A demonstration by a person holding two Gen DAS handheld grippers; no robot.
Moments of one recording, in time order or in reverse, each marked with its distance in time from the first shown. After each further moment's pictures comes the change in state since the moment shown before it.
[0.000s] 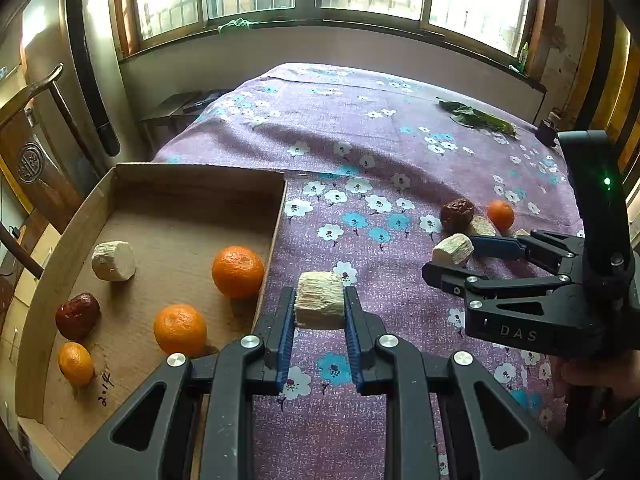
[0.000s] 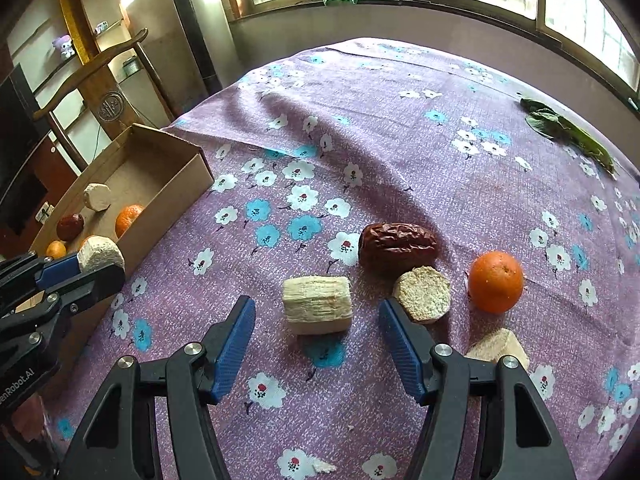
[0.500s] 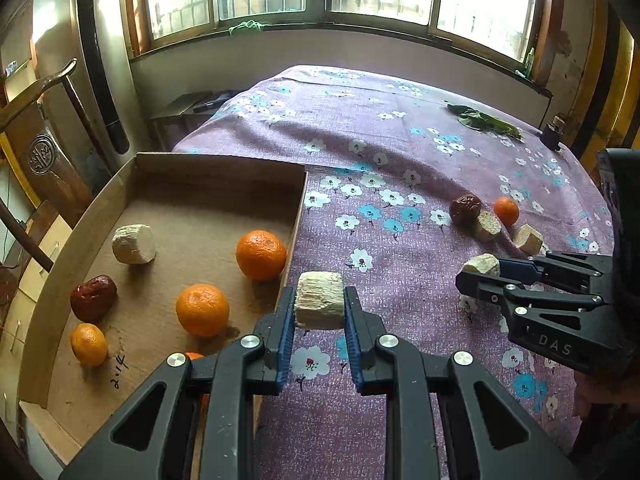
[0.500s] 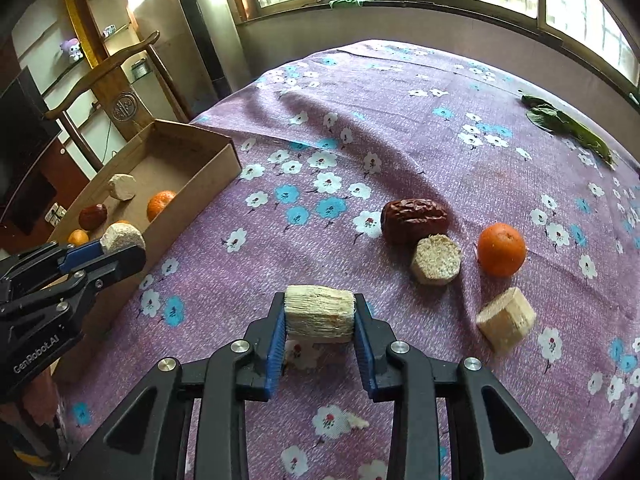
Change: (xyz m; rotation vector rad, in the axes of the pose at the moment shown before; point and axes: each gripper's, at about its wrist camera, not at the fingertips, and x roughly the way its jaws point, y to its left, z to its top) left arm -0.013 0.011 -0.014 -0.020 -0.017 0.025; right arm -0.029 0.016 -0.023 0.022 -0.011 0.047
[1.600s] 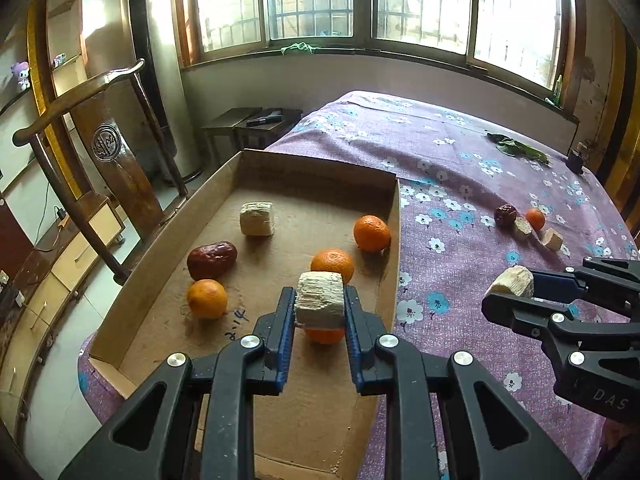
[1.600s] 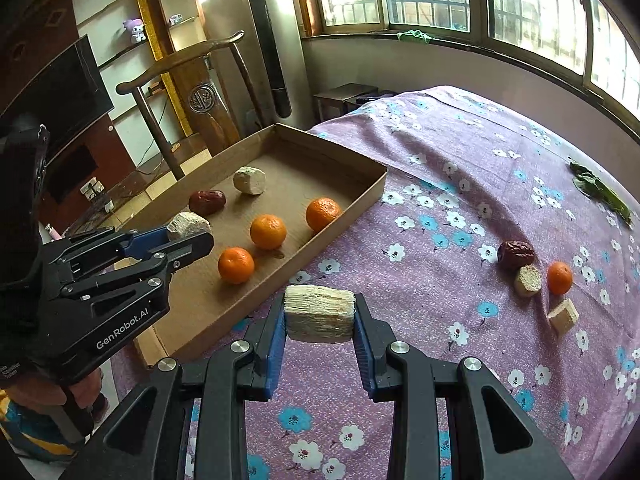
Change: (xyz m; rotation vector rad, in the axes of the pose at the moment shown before) left arm -0.063 0.065 -0.039 -0.068 -0.091 0.120; right arm -0.044 0.121 -0.009 -0.163 -0.073 0.094
